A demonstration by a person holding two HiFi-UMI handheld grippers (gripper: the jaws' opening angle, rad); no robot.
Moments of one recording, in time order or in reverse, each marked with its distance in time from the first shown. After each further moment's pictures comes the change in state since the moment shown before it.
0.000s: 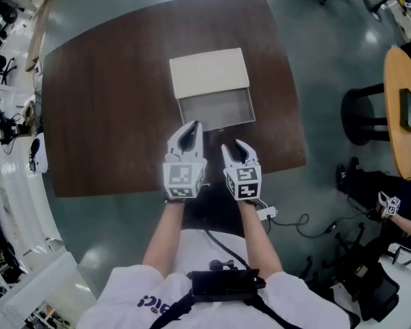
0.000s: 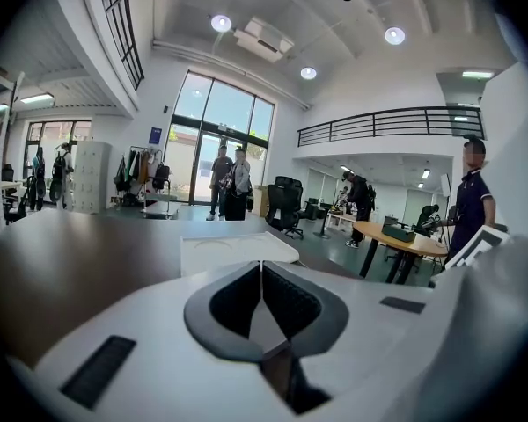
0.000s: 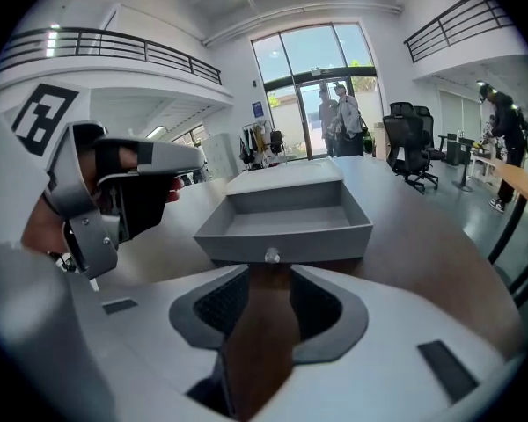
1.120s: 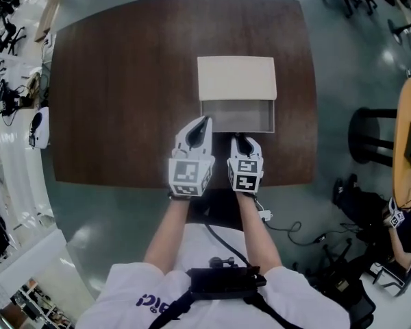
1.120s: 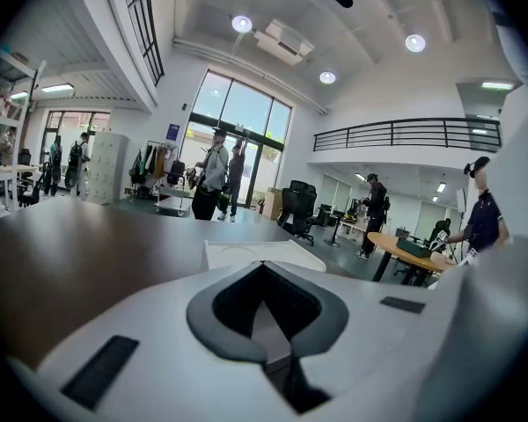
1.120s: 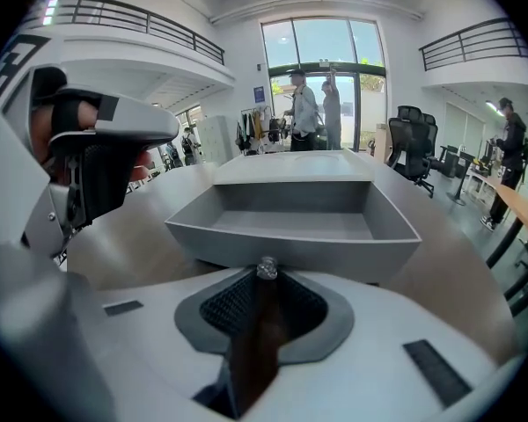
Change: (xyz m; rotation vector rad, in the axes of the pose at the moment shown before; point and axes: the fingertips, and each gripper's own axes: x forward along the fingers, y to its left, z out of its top) left arm 0.013 0.049 0.012 -0.099 -0.004 0.057; right arm 0.062 0.001 0.025 -0.065 0.074 -0.083
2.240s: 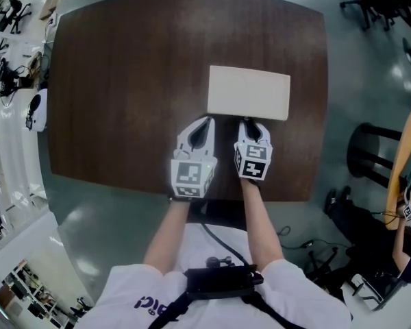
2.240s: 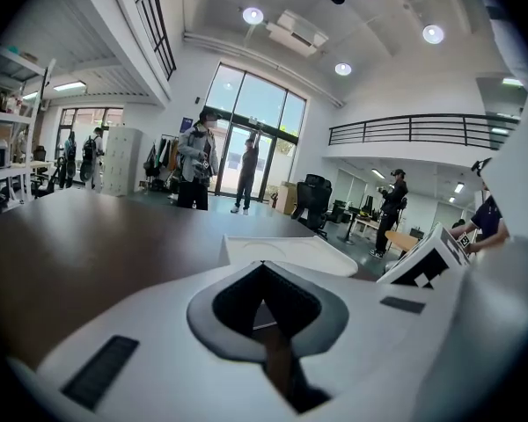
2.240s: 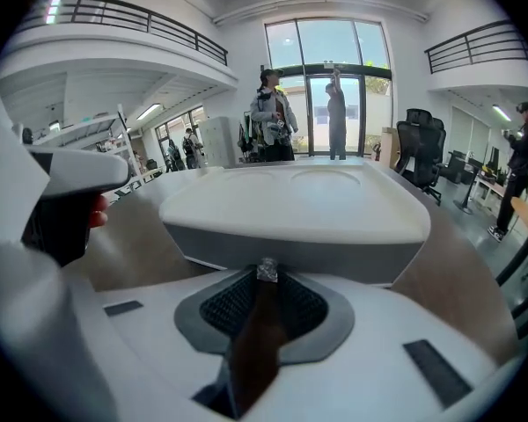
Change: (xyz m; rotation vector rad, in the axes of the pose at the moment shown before) left arm 0.041 0.043 -0.003 -0.040 0.039 0.084; right arm 0.076 -0.023 0.073 -0.033 -0.004 0.013
